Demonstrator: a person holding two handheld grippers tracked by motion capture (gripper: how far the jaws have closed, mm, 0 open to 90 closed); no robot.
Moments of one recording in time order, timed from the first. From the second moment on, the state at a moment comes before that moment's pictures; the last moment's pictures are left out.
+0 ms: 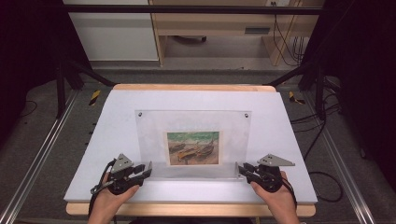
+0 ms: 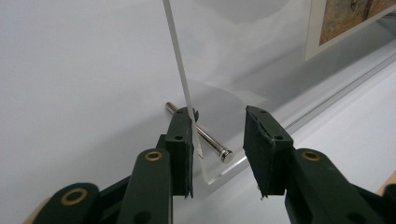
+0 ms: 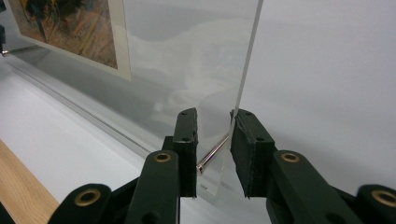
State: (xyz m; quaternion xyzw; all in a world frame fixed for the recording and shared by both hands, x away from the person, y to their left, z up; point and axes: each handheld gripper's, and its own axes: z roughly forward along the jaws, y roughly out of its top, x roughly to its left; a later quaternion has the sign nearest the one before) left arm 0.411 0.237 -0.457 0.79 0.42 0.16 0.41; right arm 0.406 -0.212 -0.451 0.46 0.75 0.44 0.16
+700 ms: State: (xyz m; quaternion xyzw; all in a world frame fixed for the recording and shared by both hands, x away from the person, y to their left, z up) left arm 0.410 0.236 -0.459 0.80 0.42 0.15 0.40; right arm 0.399 -0.211 -0.454 0.46 0.76 0.43 0.16
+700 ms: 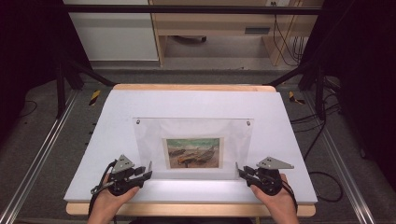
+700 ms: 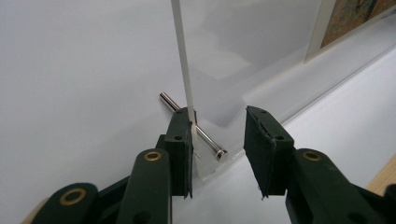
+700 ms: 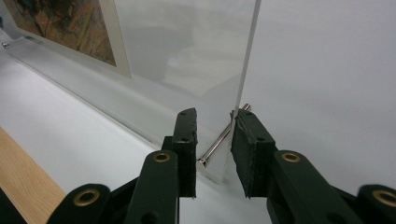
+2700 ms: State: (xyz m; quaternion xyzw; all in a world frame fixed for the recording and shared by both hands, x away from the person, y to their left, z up) left arm 0.407 0.230 -0.460 0.81 0.40 0.15 0.39; right arm 0.394 -0.203 -0.454 0.45 0.77 0.42 0.17
